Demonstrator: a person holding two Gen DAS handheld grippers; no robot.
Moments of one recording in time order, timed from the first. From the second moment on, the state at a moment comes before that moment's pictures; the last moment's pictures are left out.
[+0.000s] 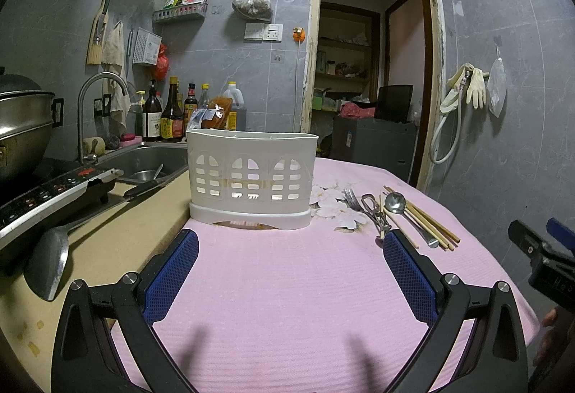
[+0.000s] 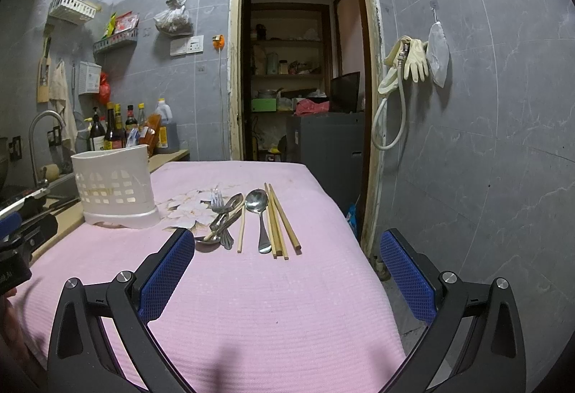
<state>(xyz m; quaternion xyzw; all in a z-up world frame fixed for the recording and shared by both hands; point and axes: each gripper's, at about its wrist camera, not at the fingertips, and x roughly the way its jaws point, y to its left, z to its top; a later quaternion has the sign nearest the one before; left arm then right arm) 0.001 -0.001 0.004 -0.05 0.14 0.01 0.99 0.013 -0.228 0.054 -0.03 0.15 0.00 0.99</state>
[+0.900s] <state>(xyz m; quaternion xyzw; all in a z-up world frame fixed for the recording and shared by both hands) 0.113 -0.048 0.051 -0.01 0.18 -0.05 0.98 0.137 -0.259 0.082 -0.08 0.22 0.05 0.97</state>
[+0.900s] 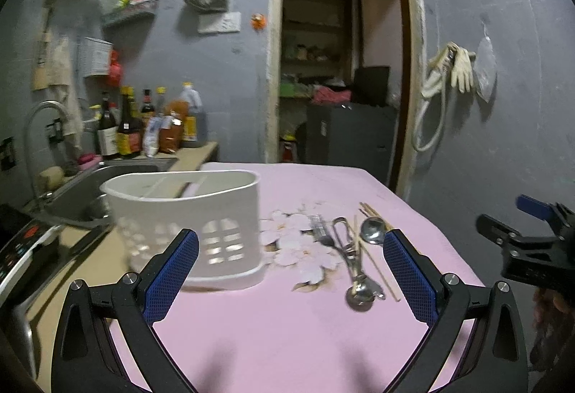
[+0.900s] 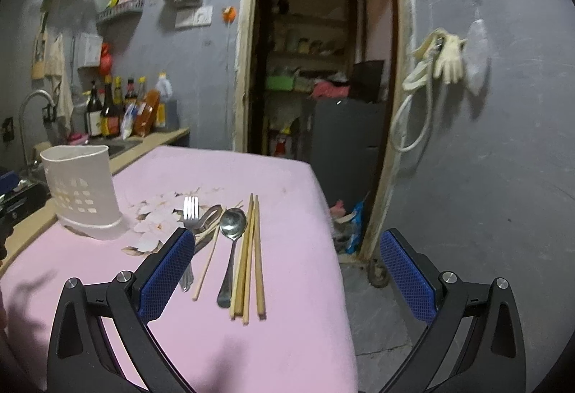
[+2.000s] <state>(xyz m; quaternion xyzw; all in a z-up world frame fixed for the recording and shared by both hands) 0.339 -0.084 -0.050 0.01 0.45 -0.08 0.89 0.297 -0.266 0.011 -0.05 0.45 0.19 0.87</state>
